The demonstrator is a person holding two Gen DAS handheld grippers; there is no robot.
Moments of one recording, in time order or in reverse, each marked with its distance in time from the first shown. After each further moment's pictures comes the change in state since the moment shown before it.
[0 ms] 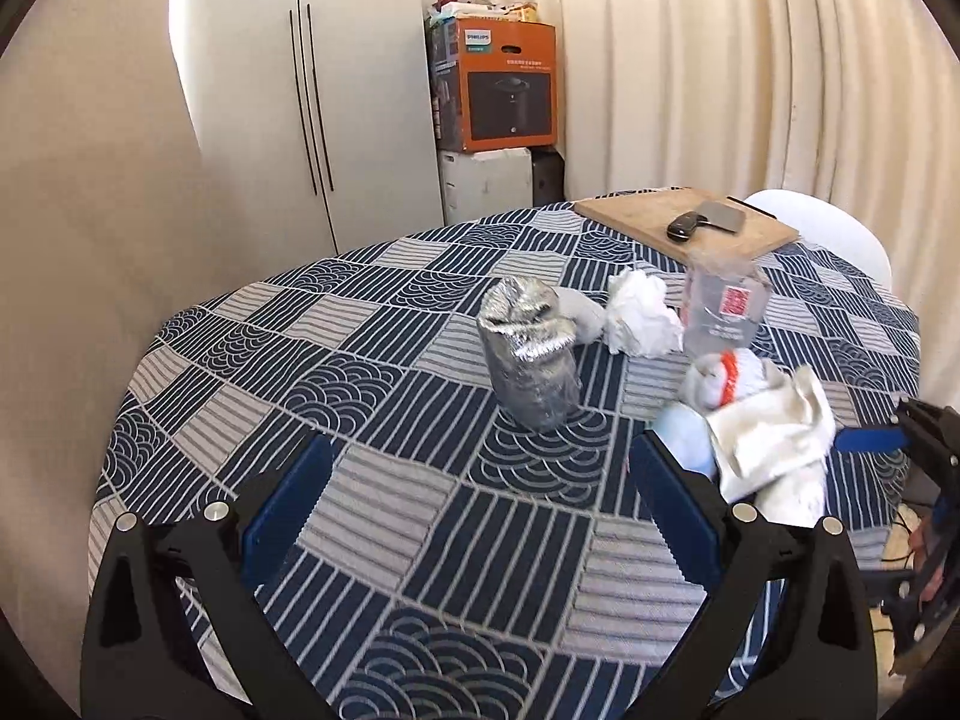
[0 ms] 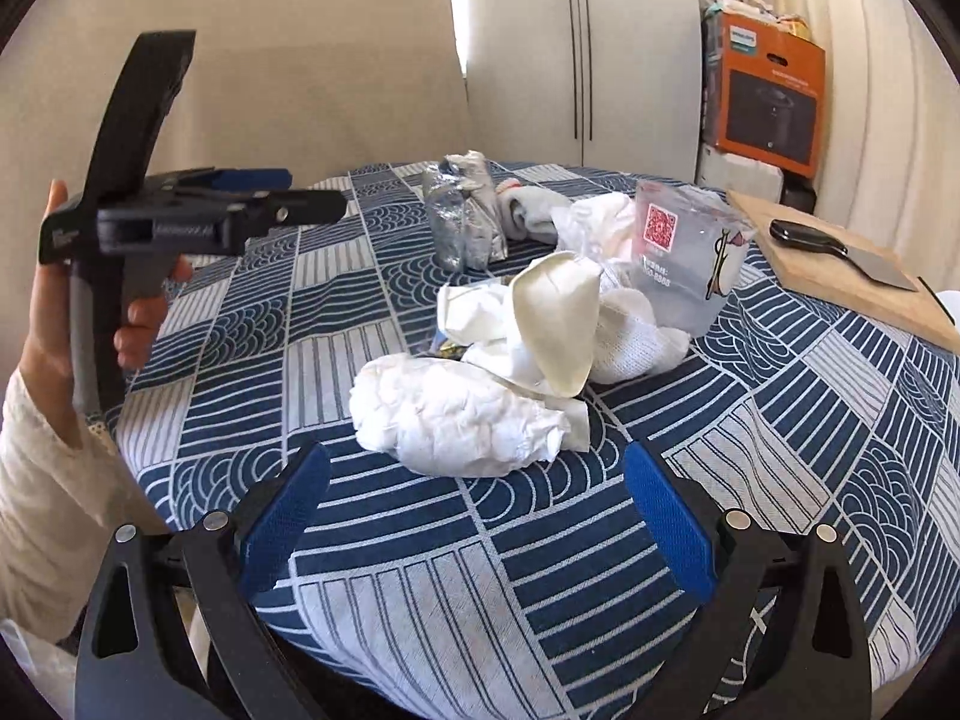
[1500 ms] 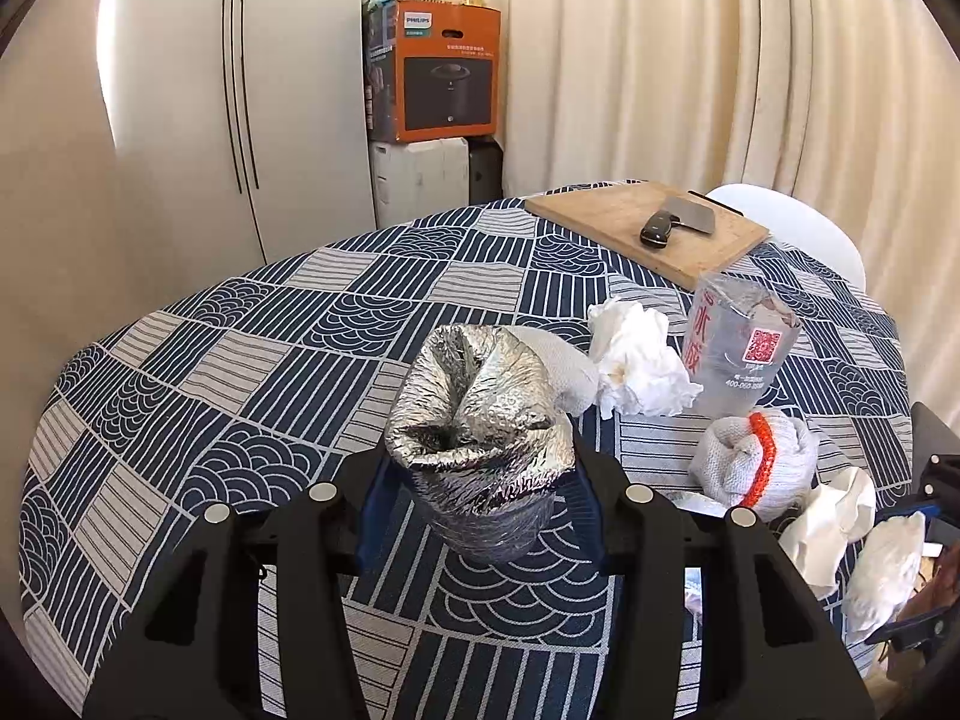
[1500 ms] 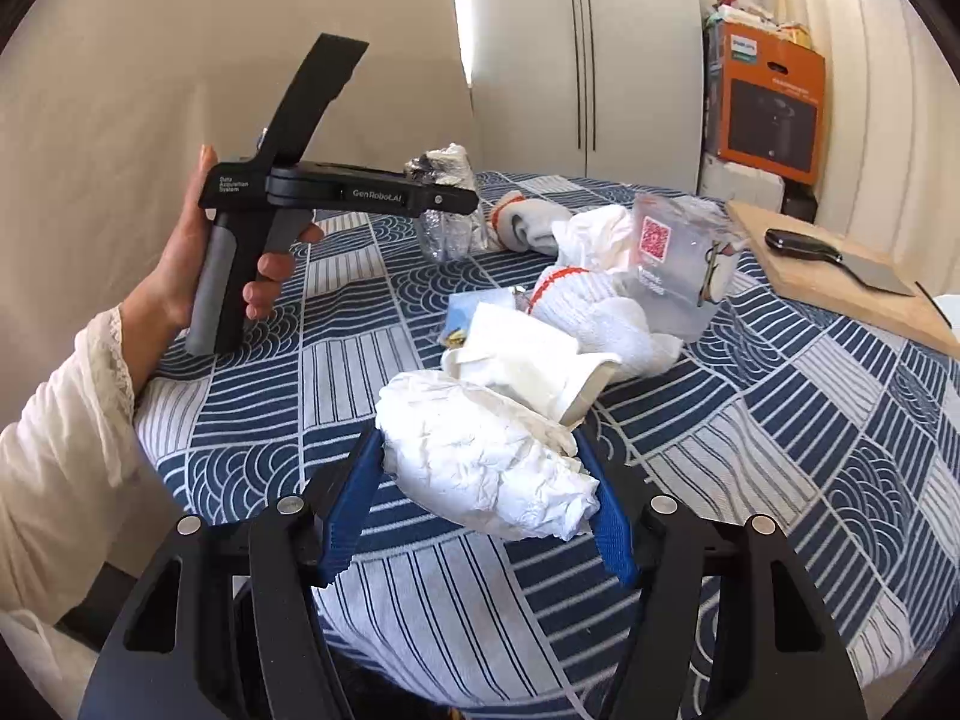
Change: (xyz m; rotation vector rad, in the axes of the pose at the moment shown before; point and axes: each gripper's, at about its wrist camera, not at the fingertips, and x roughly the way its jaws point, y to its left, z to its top) left arm 0.075 0.000 0.035 0.041 0.020 -0.174; right arm -0.022 0.000 -0.005 -0.017 -0.037 0.011
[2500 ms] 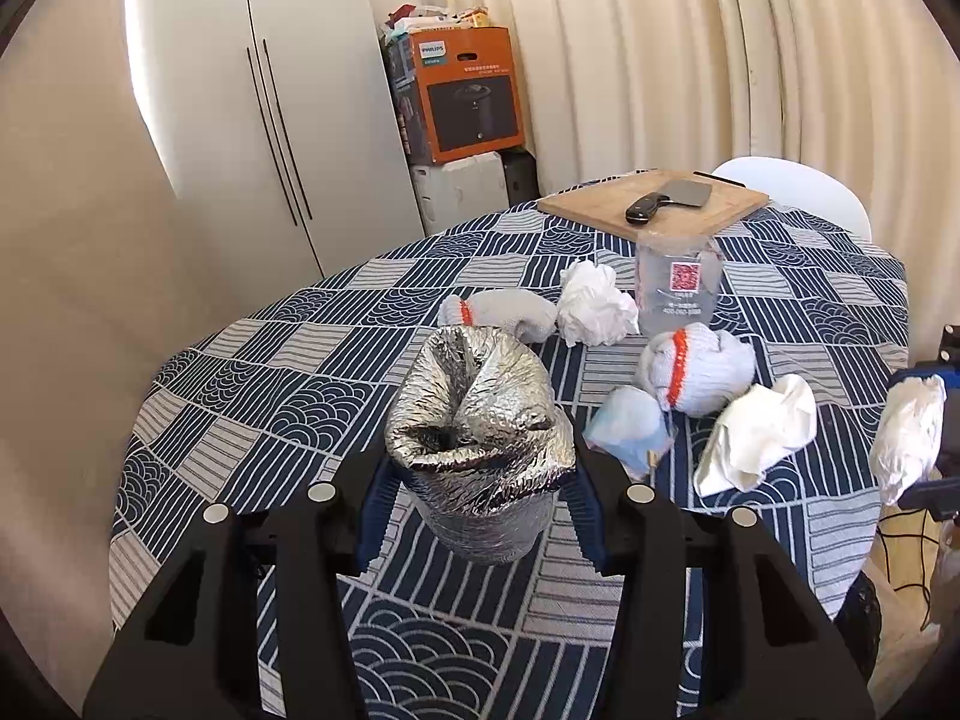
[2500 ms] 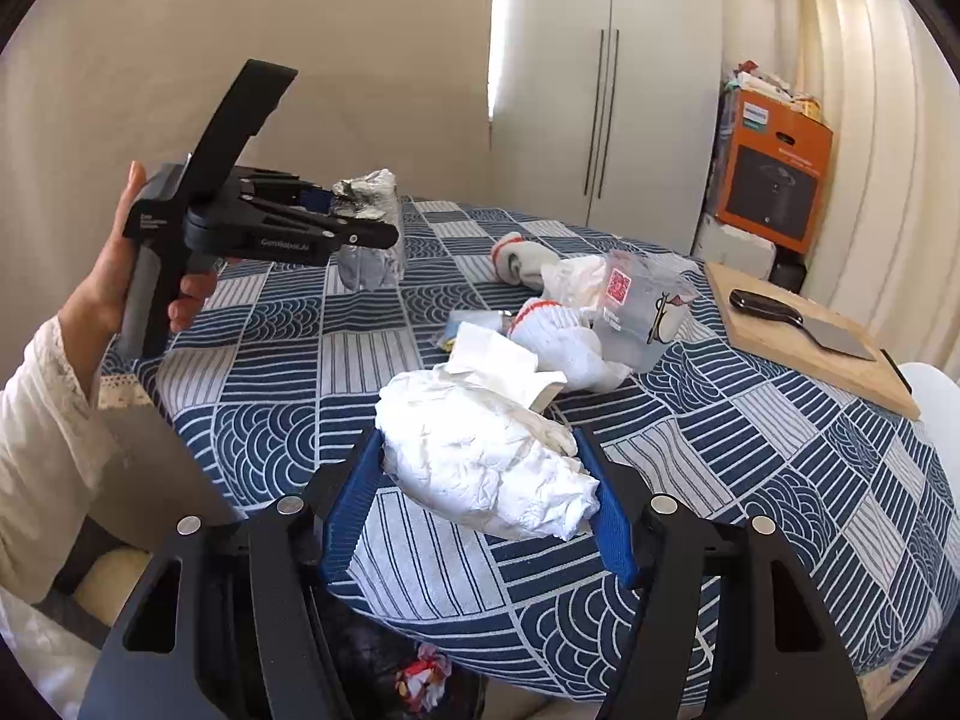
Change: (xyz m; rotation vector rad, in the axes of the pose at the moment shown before) left arm -0.087 -0.050 -0.040 0.095 -0.038 0.183; right arm -0.056 0.006 -0.015 -0.139 -0.076 -0.037
